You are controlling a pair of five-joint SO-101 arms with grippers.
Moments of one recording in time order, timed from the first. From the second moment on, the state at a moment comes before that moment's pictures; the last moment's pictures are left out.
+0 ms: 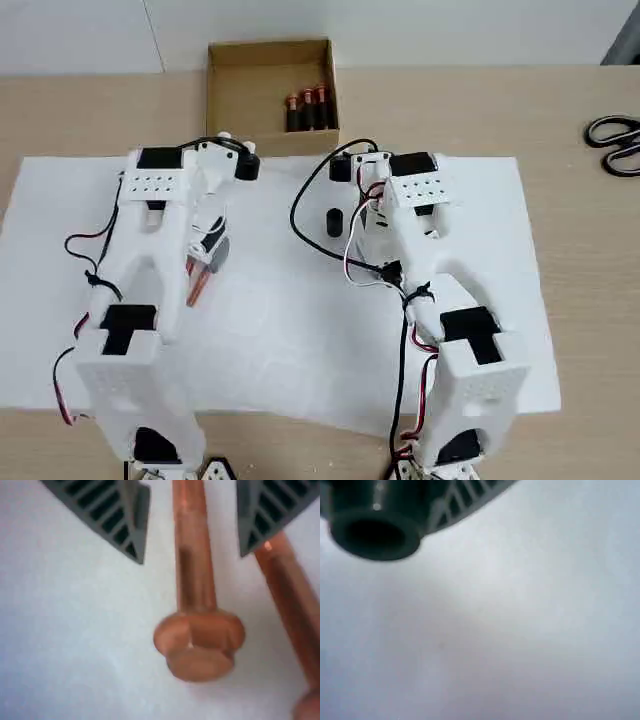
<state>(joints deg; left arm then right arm) -3.6 22.5 -6.2 90.9 -20.6 -13.8 19.1 -4.0 86.5 9.8</state>
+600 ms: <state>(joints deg) -0.9 30.0 -7.2 88.4 -18.0 -13.8 19.1 -4.0 86.5 9.8</state>
